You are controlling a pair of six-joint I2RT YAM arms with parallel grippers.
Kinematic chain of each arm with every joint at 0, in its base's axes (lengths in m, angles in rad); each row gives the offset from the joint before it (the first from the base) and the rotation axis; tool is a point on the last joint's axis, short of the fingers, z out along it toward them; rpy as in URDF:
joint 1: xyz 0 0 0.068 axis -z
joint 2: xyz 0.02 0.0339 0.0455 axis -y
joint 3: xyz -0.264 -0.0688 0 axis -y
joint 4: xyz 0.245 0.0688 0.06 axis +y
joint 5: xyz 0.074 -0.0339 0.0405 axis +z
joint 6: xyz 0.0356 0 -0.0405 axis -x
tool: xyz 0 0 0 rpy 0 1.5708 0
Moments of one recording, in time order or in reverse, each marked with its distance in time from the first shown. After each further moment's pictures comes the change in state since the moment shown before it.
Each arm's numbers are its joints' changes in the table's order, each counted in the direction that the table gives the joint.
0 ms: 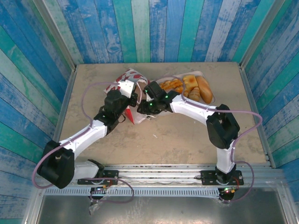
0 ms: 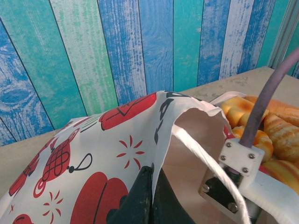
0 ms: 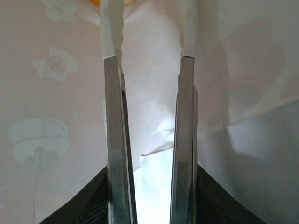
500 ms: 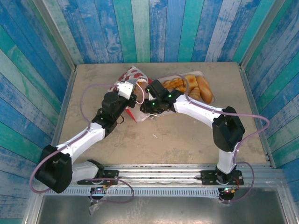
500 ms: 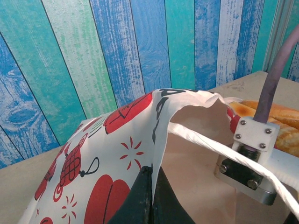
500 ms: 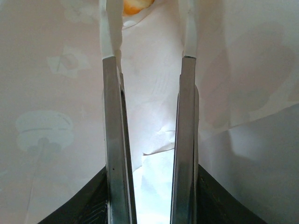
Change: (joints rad) left arm 0.000 0.055 -0.029 -0.027 -0.022 -0.071; right arm 0.000 0.067 -0.005 0.061 -0.062 0.072
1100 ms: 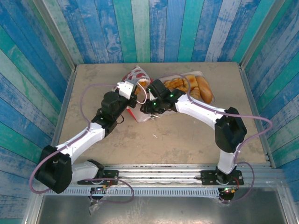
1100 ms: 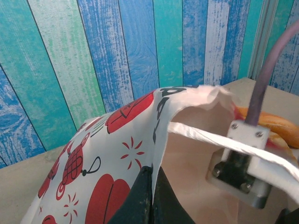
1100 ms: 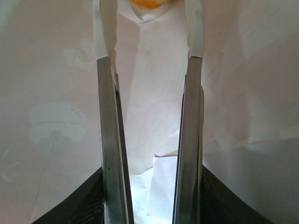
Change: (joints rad) left arm 0.000 0.002 0.011 0.000 -0.048 0.037; right arm 0.010 0.011 -0.005 0.017 0.041 -0.005
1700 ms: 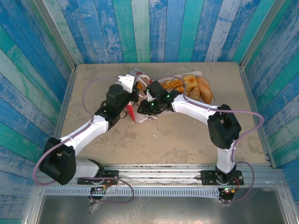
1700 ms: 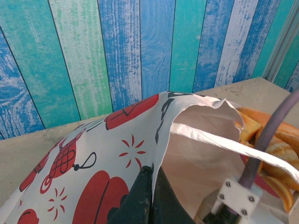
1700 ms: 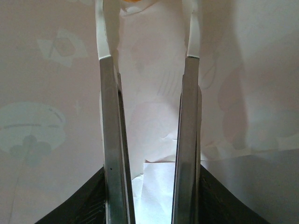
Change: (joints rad) left arm 0.004 -0.108 0.138 0.114 0.081 0.122; right arm 0.005 -0.070 0.001 -0.074 0.092 -0.037
